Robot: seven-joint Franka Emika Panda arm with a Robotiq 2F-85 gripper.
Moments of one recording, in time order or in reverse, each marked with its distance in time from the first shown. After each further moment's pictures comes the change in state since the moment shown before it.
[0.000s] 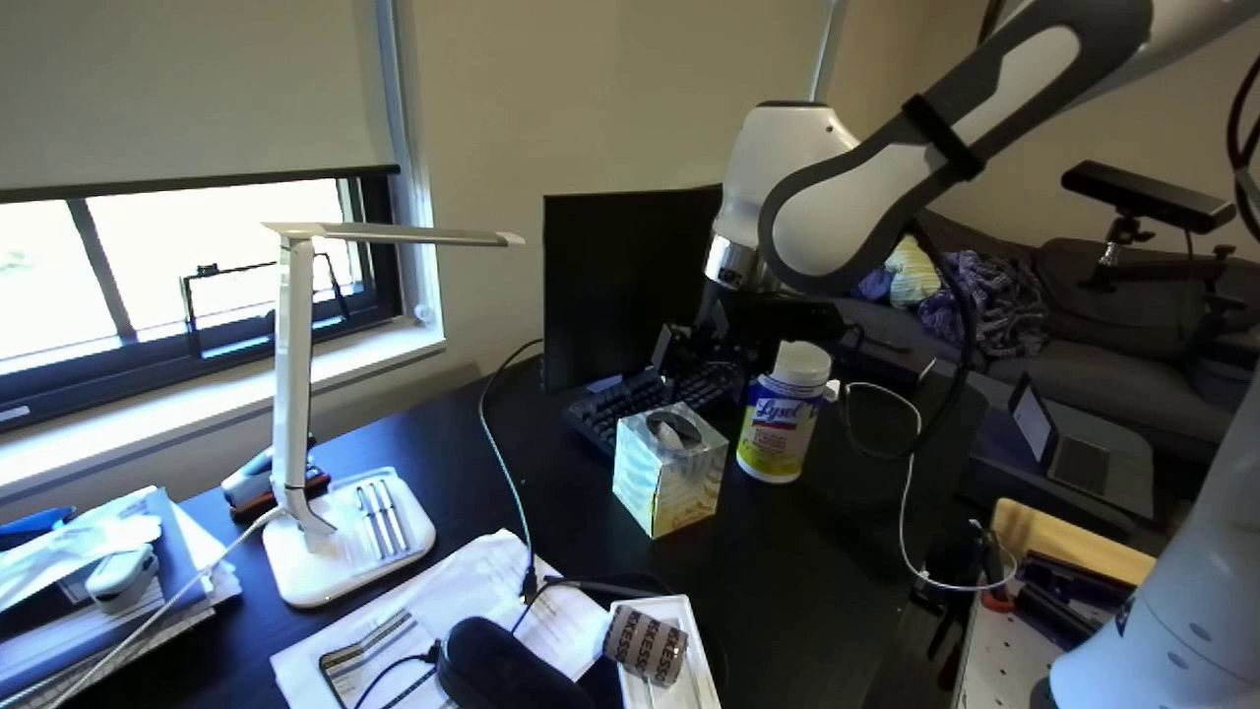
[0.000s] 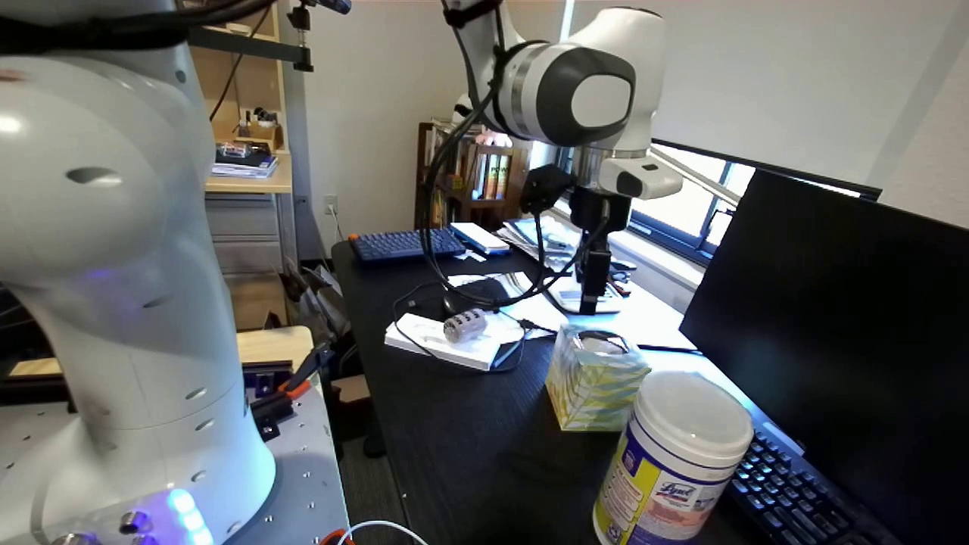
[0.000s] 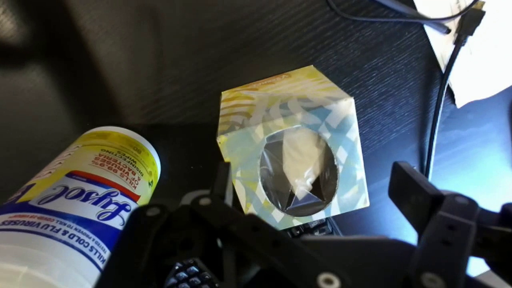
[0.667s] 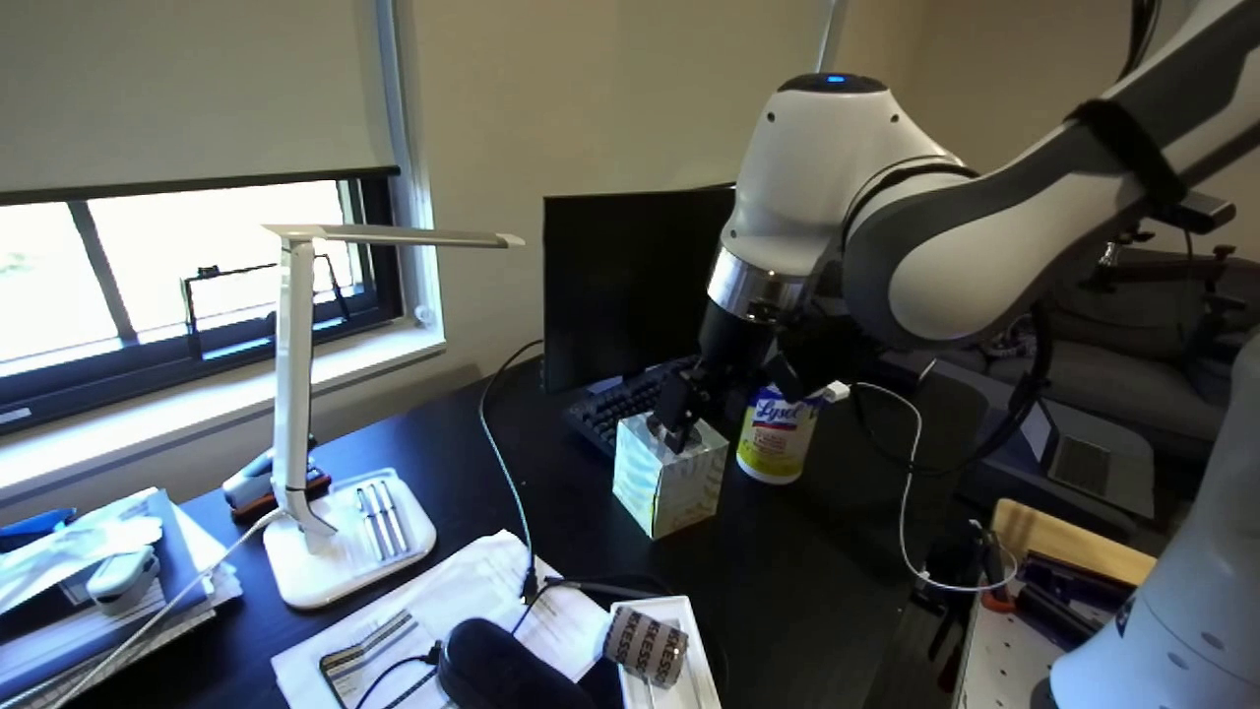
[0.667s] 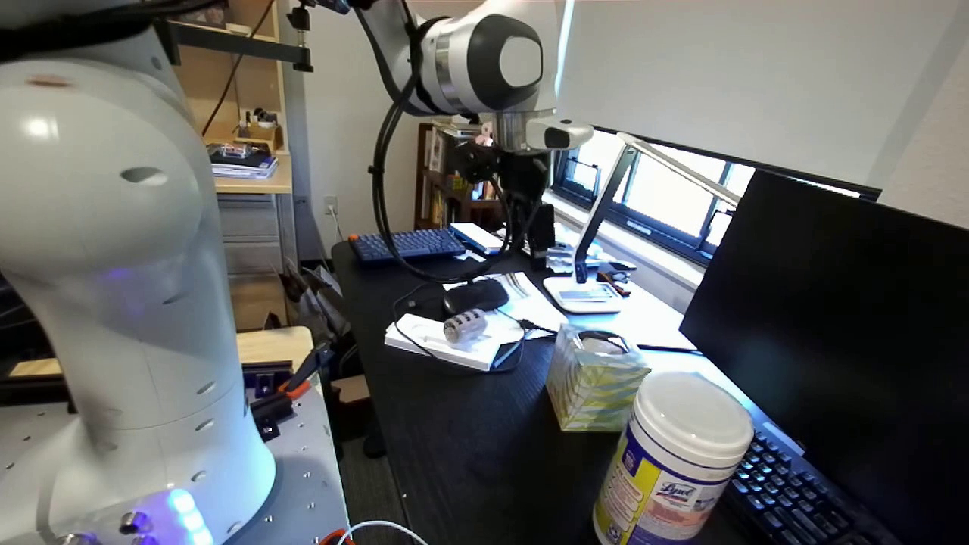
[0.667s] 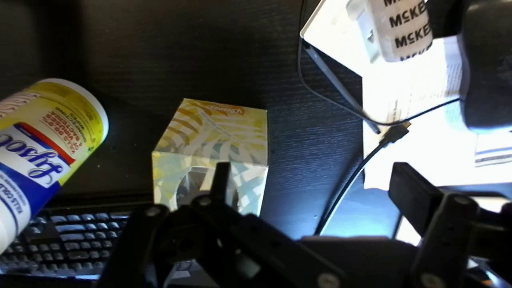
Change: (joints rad) arm 0.133 -0.184 0.108 -0.134 -0.157 -0.006 -0.055
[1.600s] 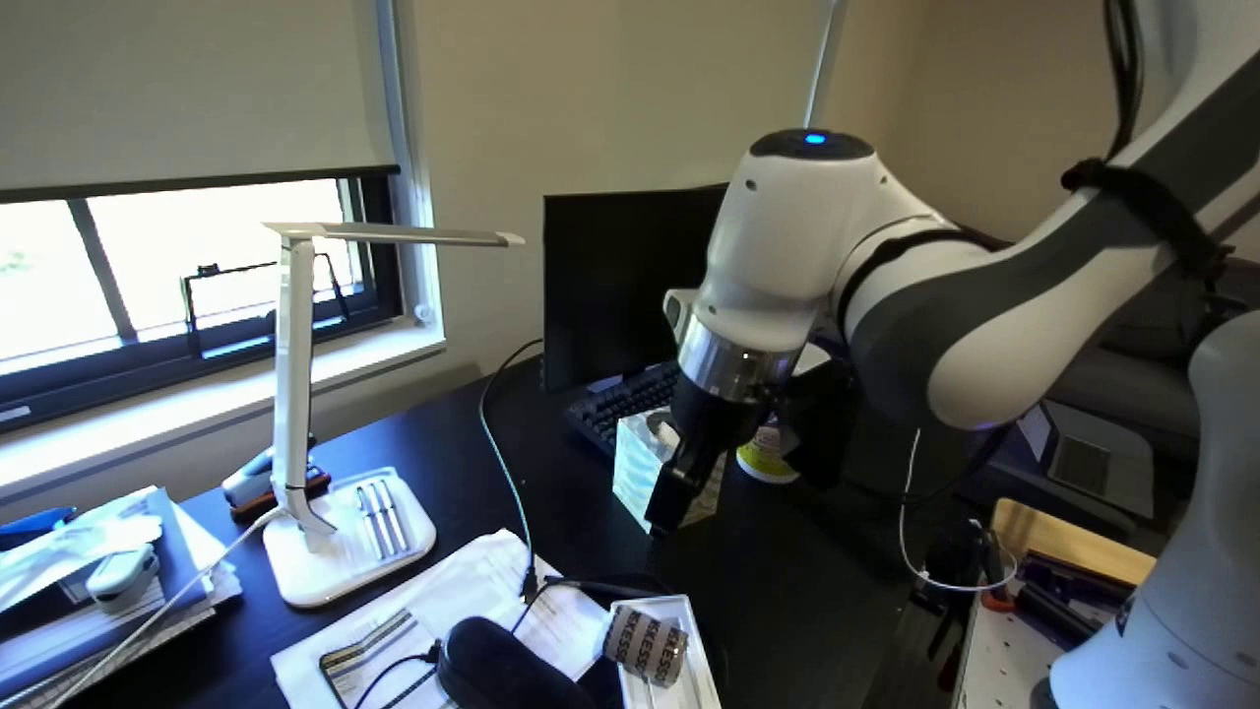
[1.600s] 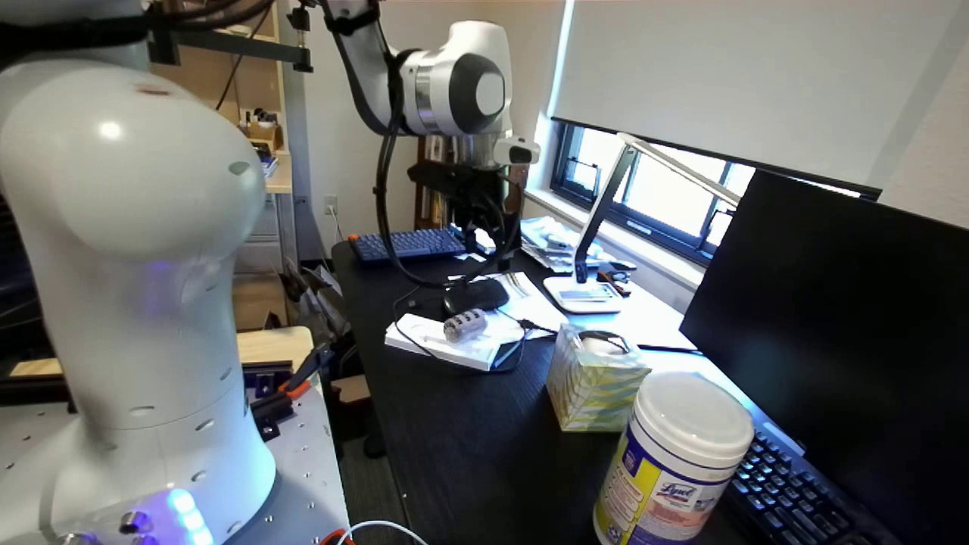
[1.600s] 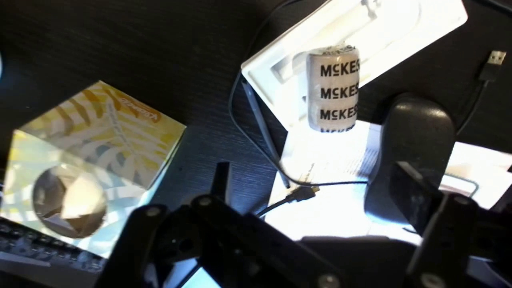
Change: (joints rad) arm 0.345 0.101 -0.178 0.004 -0.076 0.064 -0.154
